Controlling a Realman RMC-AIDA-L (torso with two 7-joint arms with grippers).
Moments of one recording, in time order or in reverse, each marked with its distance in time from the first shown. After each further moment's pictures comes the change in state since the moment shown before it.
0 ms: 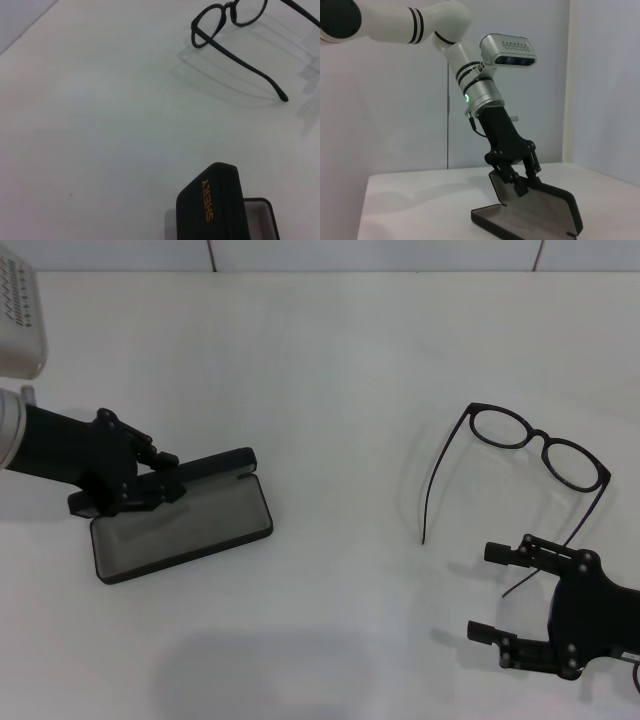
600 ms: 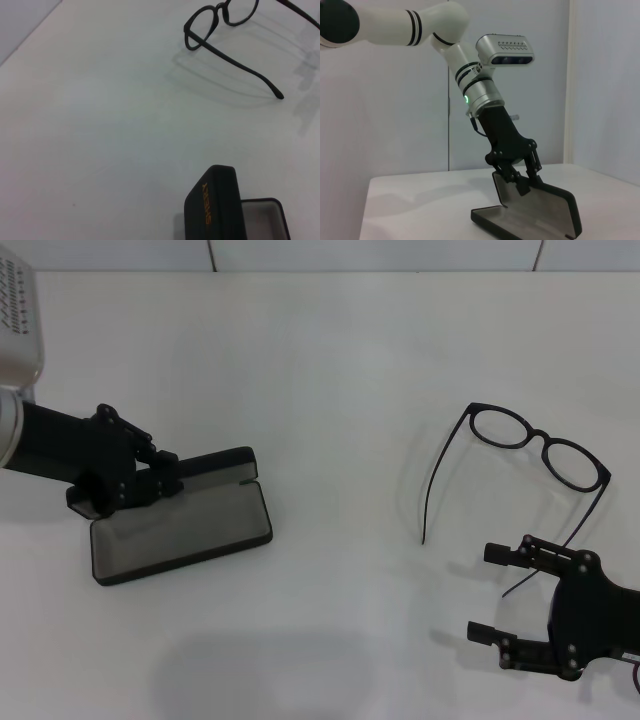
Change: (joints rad) left arm 0.016 -0.007 0.005 0.037 -0.010 0.003 0.053; right arm 0.000 0.000 0.000 0.000 0.000 -0.005 0.009
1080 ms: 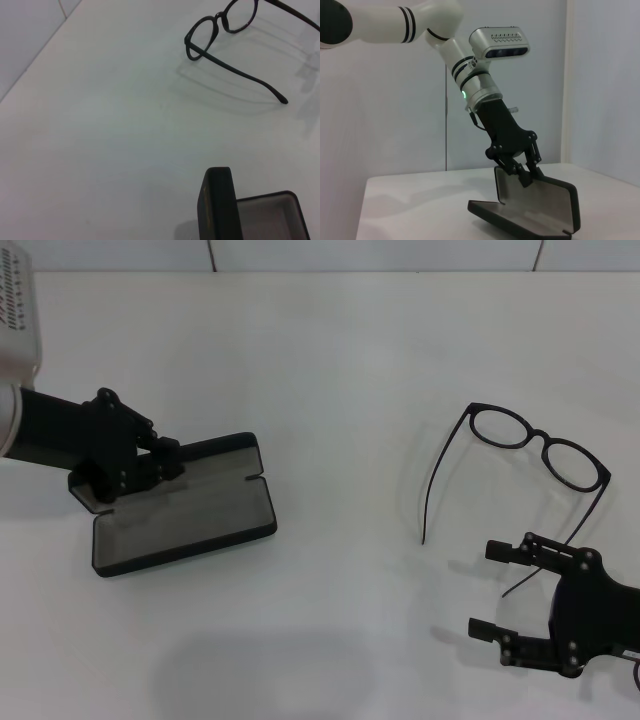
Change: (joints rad) left arm 0.016 -0.018 0.002 0.073 -0.012 0.001 0.027; right arm 0.000 0.000 0.006 0.000 0.000 0.003 0.002
